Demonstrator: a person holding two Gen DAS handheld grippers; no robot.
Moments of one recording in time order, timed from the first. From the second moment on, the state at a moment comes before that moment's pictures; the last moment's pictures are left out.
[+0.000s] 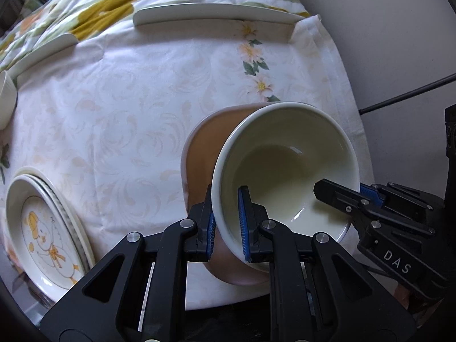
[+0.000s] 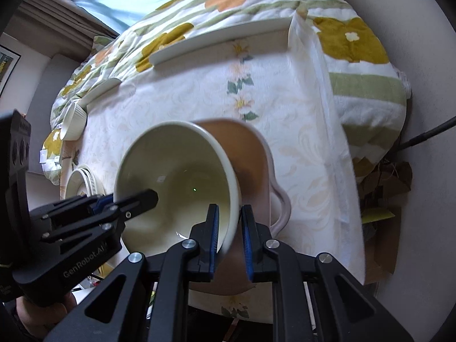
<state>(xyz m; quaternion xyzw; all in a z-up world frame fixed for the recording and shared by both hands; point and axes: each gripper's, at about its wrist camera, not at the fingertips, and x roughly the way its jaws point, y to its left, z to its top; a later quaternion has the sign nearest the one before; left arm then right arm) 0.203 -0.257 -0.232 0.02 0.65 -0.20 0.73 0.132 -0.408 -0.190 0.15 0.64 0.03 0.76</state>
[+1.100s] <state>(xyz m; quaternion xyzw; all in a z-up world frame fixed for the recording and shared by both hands) 0.188 -0.270 -0.230 0.09 0.63 -0.19 0.75 0.117 -0.399 -0.187 0.12 0.62 -0.02 0.77</state>
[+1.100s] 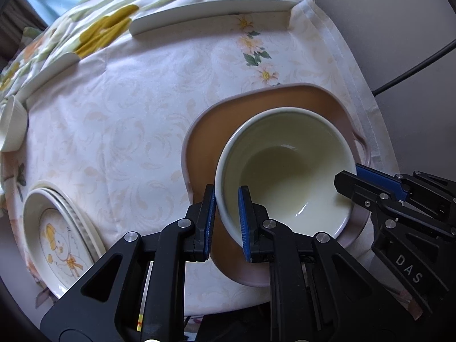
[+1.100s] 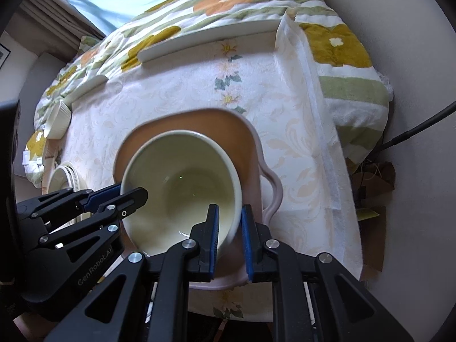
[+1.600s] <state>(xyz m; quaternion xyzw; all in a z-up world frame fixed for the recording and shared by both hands) 0.166 -0.189 -0.133 0.02 0.50 -0.12 0.86 0.112 -0.368 -0.125 0.05 0.55 0.10 0.83</state>
